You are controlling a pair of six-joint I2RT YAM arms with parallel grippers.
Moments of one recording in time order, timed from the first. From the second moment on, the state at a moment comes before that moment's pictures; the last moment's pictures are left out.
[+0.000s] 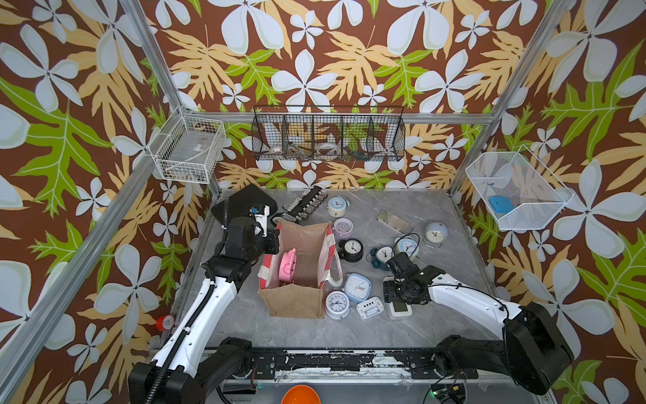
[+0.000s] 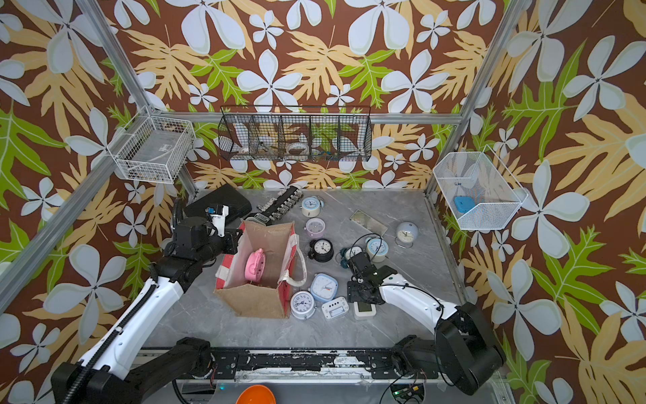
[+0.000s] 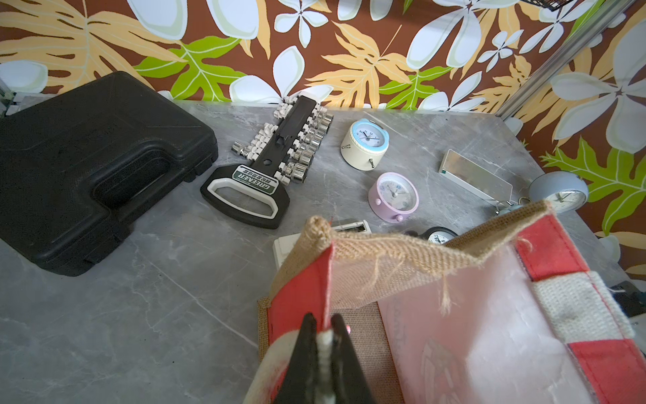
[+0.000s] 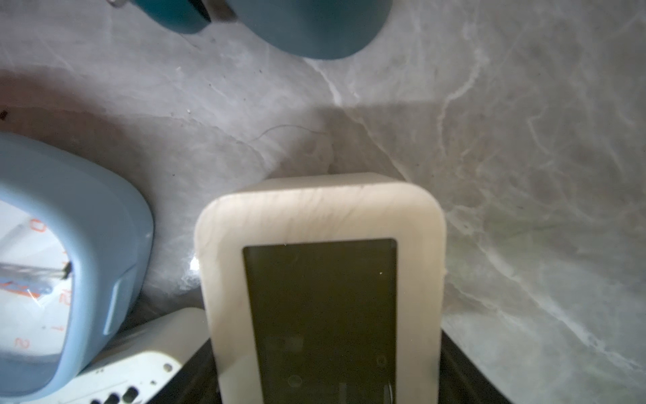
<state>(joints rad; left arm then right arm) -0.18 1.05 0.88 -0.34 0.17 -0.19 0.53 1.28 0.67 -0.71 0.09 0.52</state>
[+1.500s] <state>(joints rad) -0.18 1.03 0.88 -0.33 0.20 -0.19 0.89 1.41 1.54 -0.75 0.10 0.63</state>
